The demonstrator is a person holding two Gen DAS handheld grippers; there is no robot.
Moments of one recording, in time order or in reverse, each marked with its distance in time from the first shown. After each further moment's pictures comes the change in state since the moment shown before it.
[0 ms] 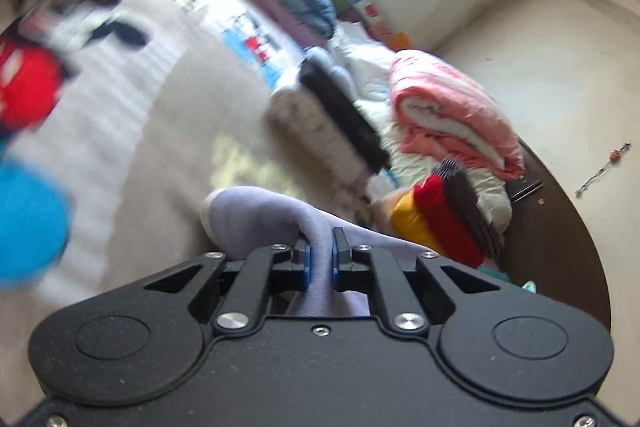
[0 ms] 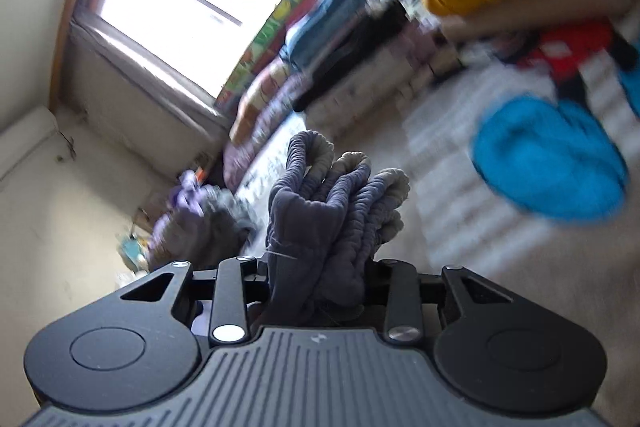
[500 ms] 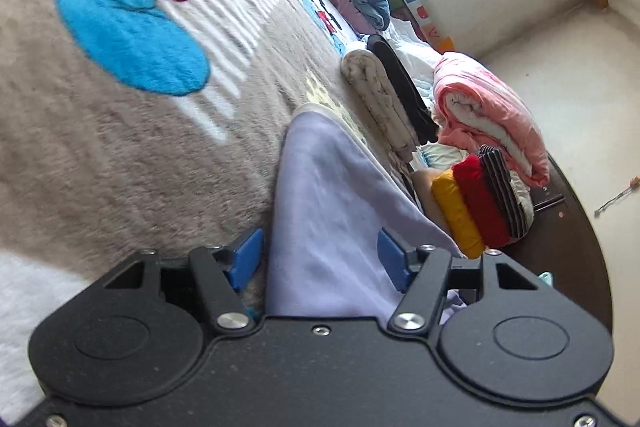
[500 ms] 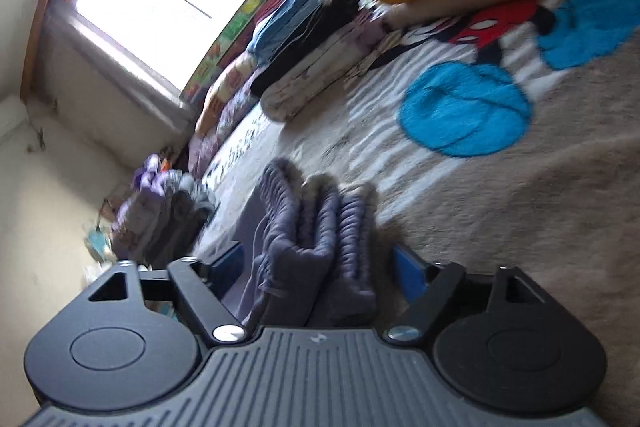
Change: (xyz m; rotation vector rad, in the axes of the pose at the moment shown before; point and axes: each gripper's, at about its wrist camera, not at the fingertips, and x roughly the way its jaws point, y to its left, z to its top) left arm -0.055 0.051 -0.102 -0.137 0.012 0.116; right arm -0.022 -0.022 -0.048 -0.055 0.046 -0.132
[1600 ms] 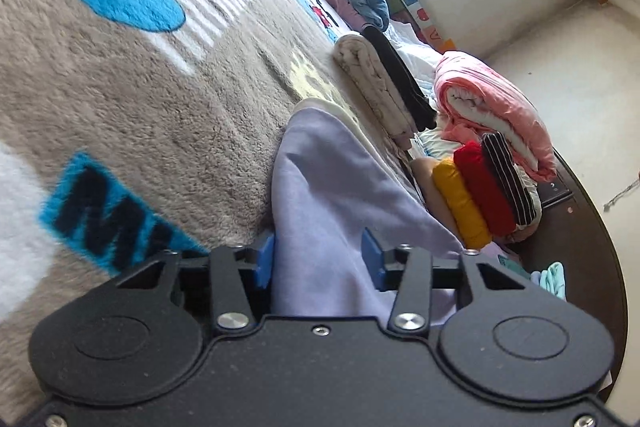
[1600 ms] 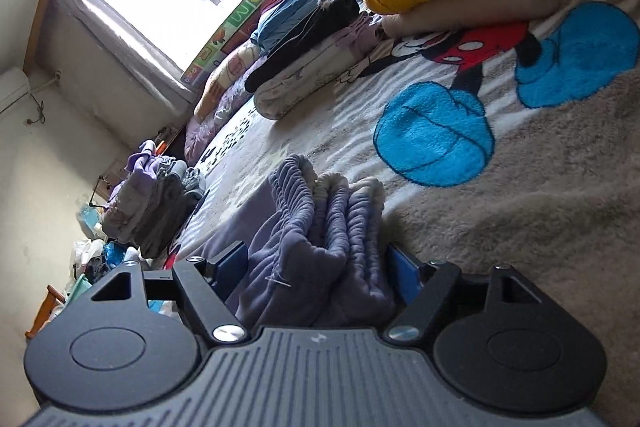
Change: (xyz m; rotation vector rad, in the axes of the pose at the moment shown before) left arm 0.022 -0.023 -0.037 -0.020 -0.037 0.008; right arm -0.012 -0.020 0.017 -0.051 0.020 -0.009
